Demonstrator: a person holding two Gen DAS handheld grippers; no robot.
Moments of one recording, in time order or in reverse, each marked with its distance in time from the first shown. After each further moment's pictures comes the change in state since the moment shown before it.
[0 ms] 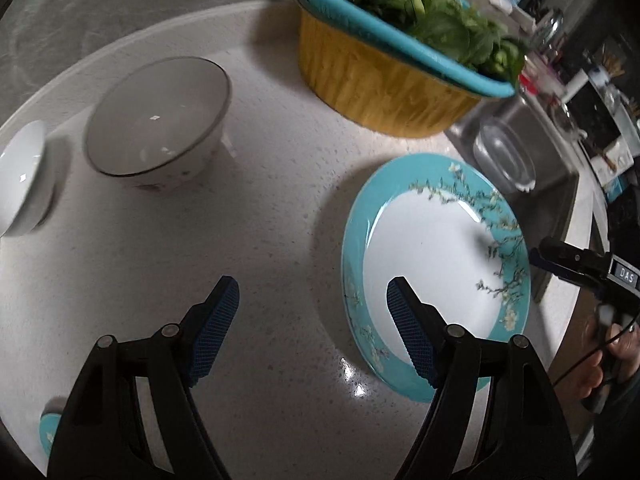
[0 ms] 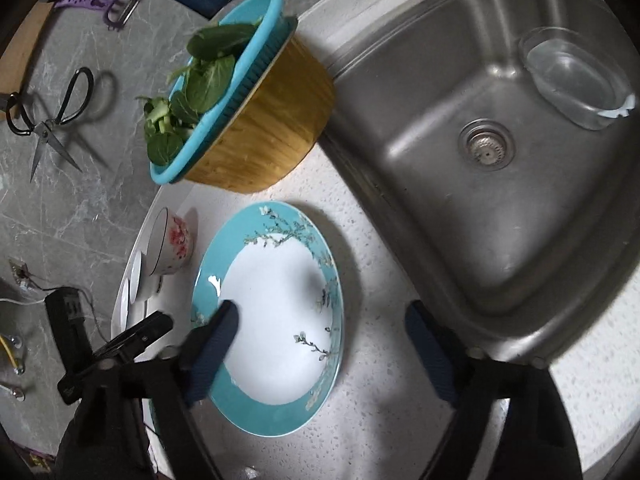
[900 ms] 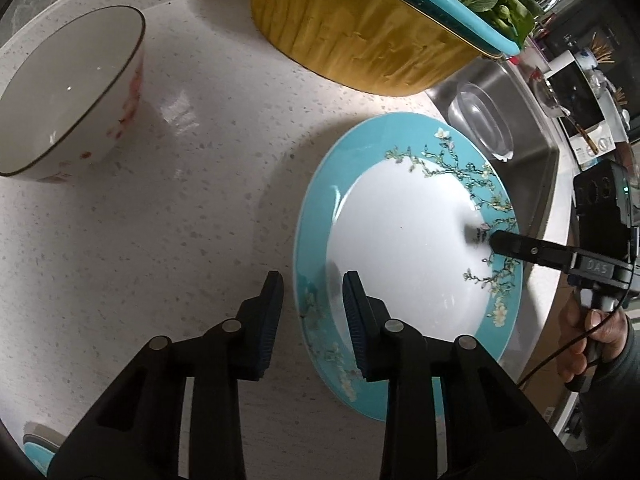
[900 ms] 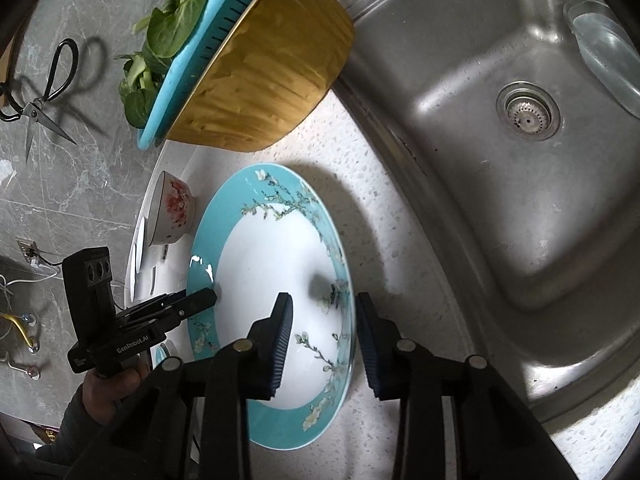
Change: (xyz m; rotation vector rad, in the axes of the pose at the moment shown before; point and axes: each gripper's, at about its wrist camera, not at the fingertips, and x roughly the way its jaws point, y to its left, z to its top) left arm 0.052 -0.005 0.001 0.012 0.148 -0.140; right arm 0.041 -0.004 0.008 -0.004 0.167 0.064
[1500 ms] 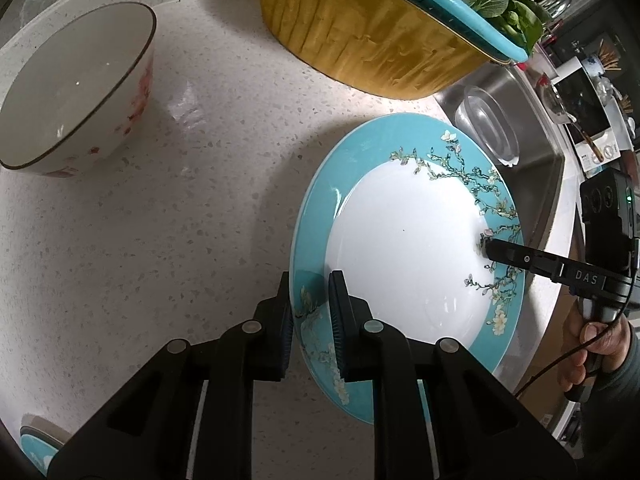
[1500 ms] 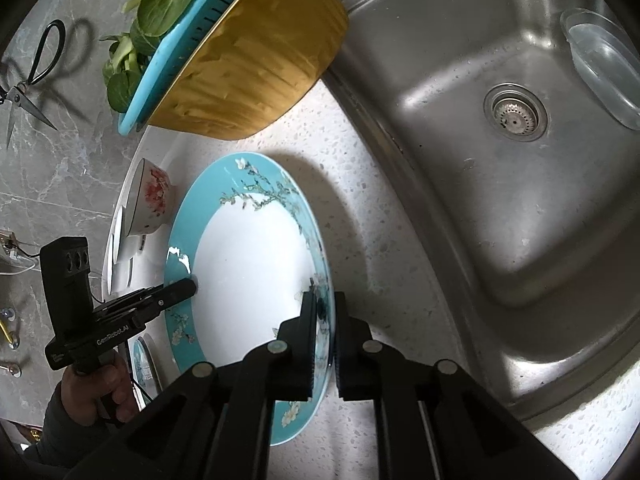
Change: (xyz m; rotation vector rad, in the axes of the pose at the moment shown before) left arm -0.010 0.003 -0.002 -0.021 -0.010 0.025; right arm 0.004 0.005 -0.001 -0.015 0.021 -0.098
